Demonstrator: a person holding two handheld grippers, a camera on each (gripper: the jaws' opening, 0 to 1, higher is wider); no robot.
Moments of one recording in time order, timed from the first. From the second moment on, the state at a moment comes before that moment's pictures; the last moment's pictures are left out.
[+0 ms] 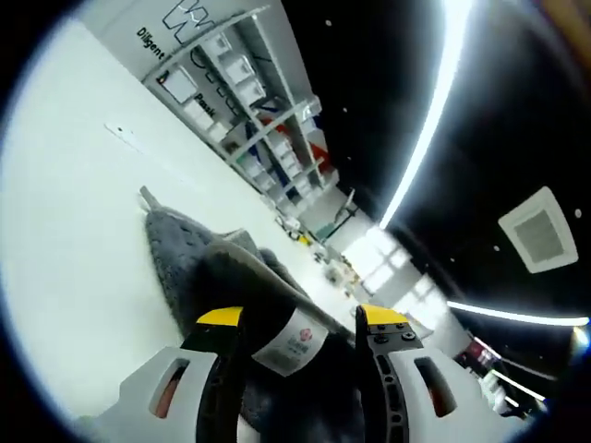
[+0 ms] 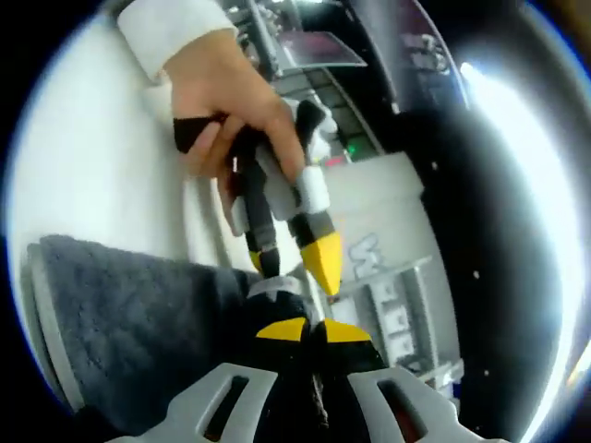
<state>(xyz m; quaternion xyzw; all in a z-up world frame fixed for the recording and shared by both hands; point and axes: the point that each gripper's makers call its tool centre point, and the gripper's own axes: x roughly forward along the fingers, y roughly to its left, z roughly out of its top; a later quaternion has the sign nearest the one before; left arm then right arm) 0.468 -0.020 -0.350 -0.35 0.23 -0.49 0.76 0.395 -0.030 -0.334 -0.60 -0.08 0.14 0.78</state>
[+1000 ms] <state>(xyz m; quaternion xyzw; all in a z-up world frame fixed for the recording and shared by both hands) 0.444 -0.012 -0.343 -0.27 0.20 -0.51 0.79 0.376 -0.030 -0.341 -0.30 0.02 0.27 0.91</state>
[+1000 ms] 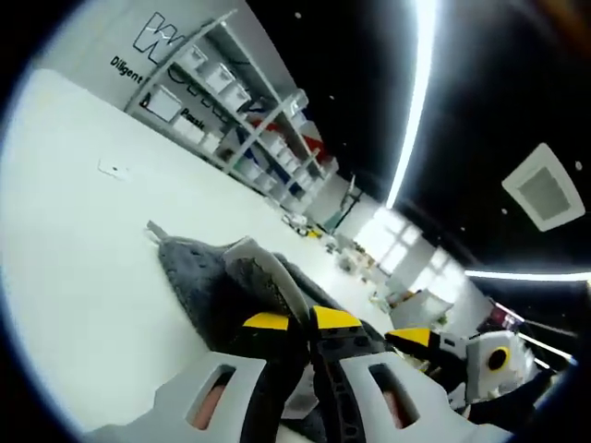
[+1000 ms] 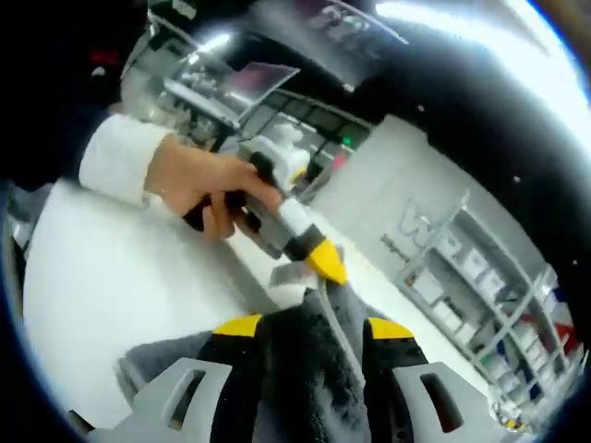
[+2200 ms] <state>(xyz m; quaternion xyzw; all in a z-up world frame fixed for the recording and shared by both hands) 0.472 0.008 -0.343 -0.19 0.17 -0.52 0.81 0.364 -0.168 -0.371 -0.07 0.11 0.24 0.96</state>
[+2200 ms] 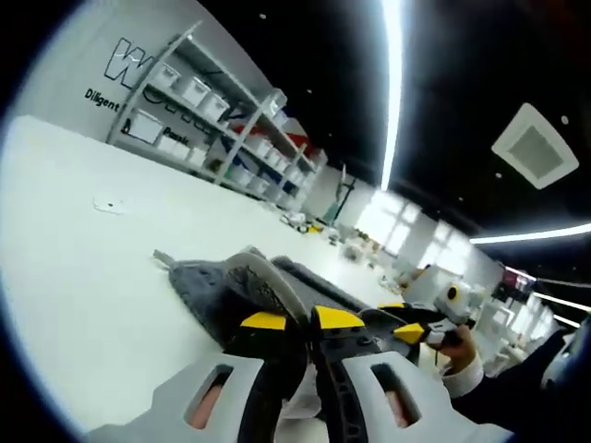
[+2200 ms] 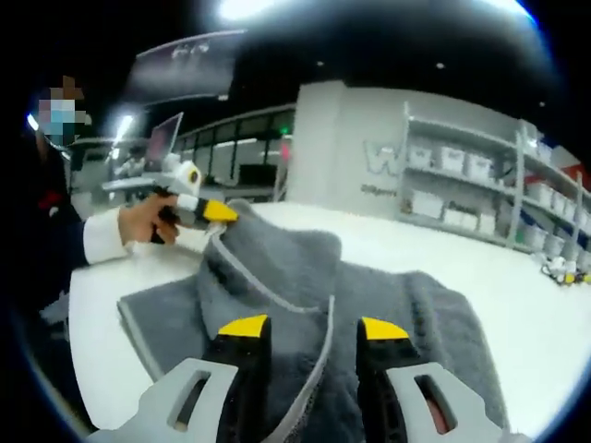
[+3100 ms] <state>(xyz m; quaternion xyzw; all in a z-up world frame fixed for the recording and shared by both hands) 0.490 0.035 -0.359 -0.16 0.20 -0.48 0.84 0.293 -0.071 -0.307 -0.10 0.01 0.40 0.91</state>
